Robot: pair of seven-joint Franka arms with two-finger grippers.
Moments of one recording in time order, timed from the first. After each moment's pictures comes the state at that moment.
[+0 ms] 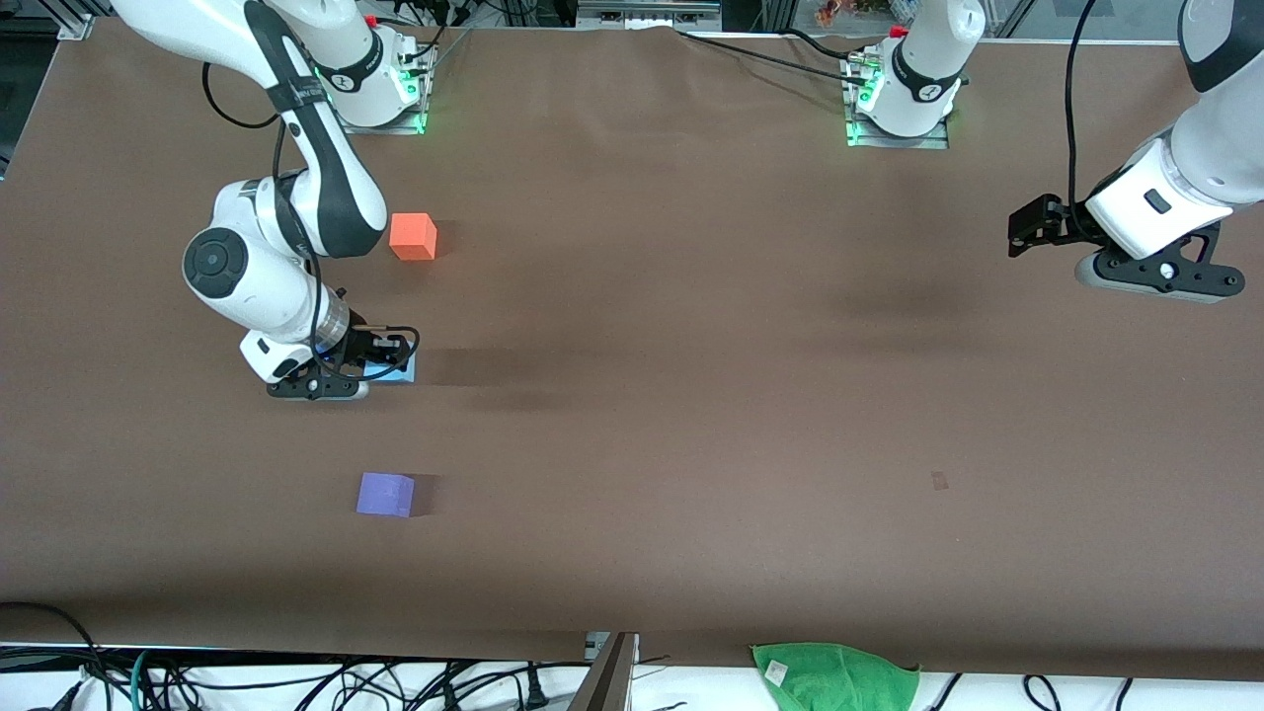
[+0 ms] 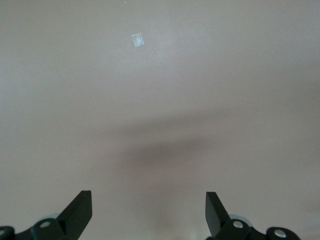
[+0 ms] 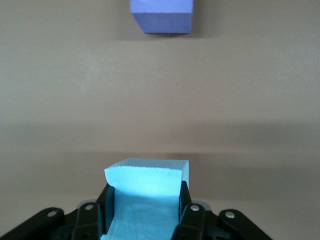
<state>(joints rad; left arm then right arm) -0.06 0.02 -0.03 -1.67 0.01 1.57 0.06 0.28 0.34 -0.06 -2.05 0.16 2.43 0.12</state>
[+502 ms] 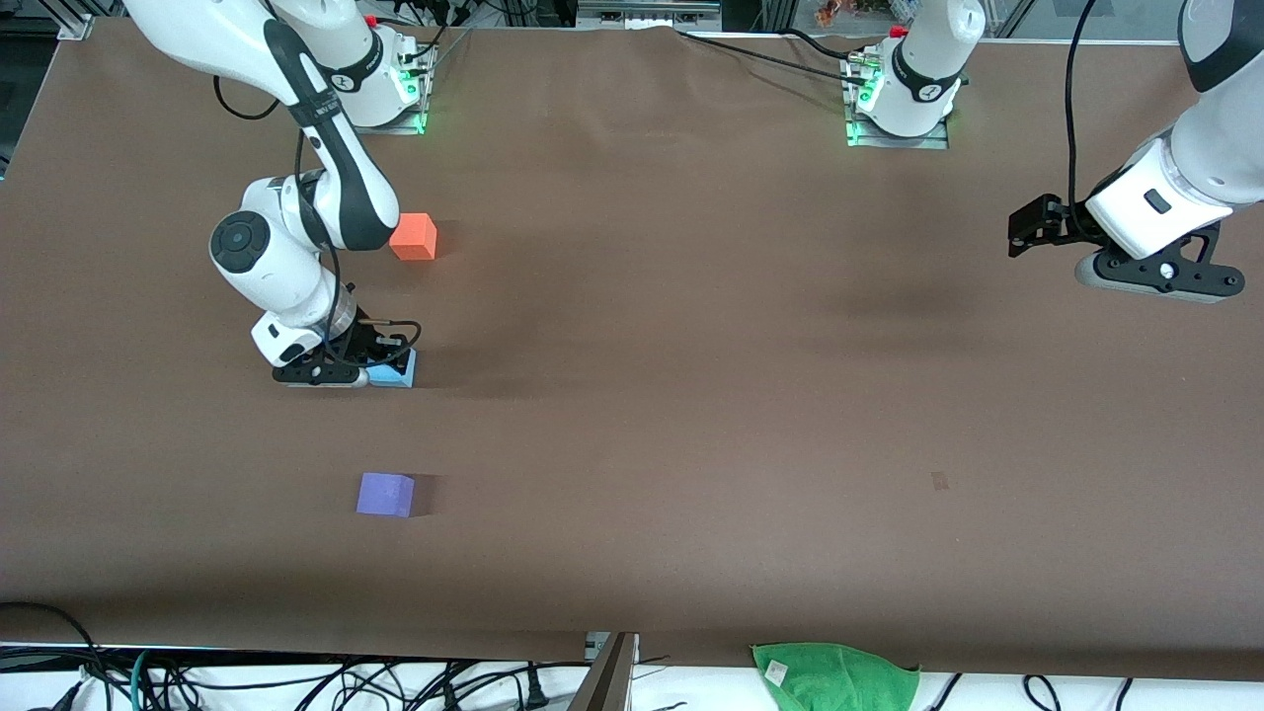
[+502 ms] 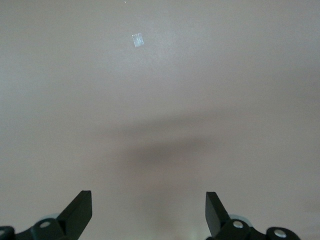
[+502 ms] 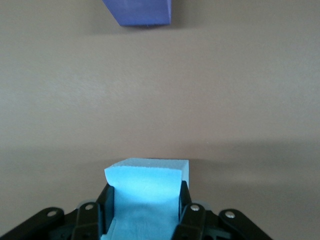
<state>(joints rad) -0.06 0.02 -0.03 -1.67 0.01 1.57 0.06 0.28 0.35 -0.06 -2.20 0.16 2.69 0.12</state>
